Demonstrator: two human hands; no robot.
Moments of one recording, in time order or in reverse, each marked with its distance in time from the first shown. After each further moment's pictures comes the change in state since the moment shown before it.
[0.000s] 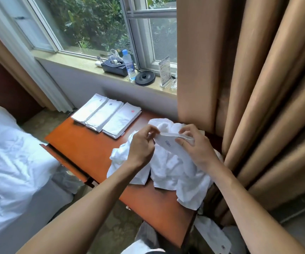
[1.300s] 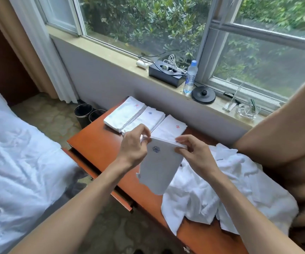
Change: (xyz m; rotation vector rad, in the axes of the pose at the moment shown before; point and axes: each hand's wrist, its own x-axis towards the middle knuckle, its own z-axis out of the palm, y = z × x) left_hand 0.107 -0.291 -0.320 0.014 0.054 0.005; right_hand 0.163 -0.141 0.355 -0.042 -0.103 0.059
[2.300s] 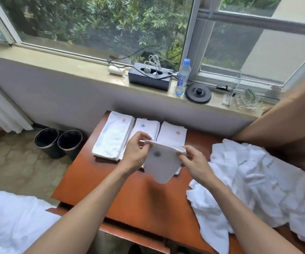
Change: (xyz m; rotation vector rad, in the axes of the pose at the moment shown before) left_hand 0.165 -0.160 -0.016 -0.474 -0.322 -0.188; right_hand 0.128 0.022 0.136 0.065 0.233 0.337
